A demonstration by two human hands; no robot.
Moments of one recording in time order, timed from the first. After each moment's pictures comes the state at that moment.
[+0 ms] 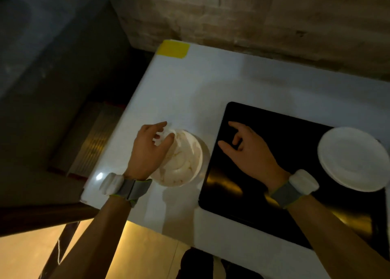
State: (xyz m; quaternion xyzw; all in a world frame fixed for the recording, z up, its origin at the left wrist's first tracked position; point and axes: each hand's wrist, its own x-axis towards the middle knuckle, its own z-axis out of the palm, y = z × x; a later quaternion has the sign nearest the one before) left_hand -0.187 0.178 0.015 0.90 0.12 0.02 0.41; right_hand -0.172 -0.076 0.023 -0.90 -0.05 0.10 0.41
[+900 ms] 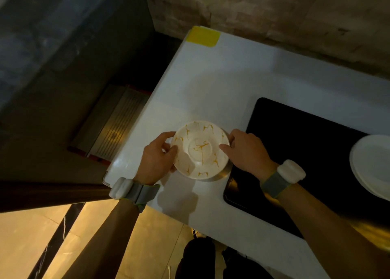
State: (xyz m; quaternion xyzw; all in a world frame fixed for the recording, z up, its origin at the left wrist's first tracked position) left_hand -0.227 0.223 -0.012 0.86 0.19 -0.08 0.46; right_hand -0.166 -0.001 0.009 -0.95 -0.06 0.21 0.24
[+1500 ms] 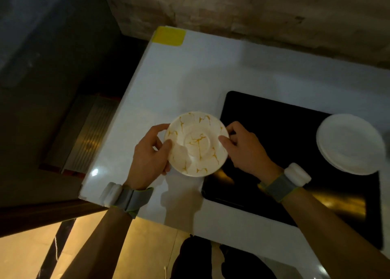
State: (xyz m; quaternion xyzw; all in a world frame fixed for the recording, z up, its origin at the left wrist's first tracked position) left_hand -0.215 0.171 0.021 0.86 0.11 -0.04 0.49; right_hand -0.185 -0.057 0.023 -0.90 -0.01 0.16 0.41
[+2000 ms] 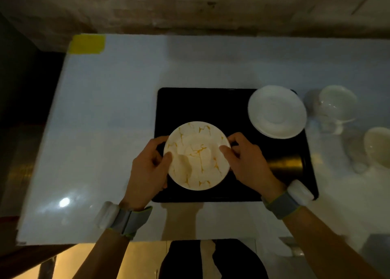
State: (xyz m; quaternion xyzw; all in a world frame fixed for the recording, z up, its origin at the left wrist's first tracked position) left_hand -0.230 0.059 0.012 0.85 -0.01 -0.11 0.51; right_hand -0.262 -0.177 0.016 -0.88 0.13 0.09 0.45
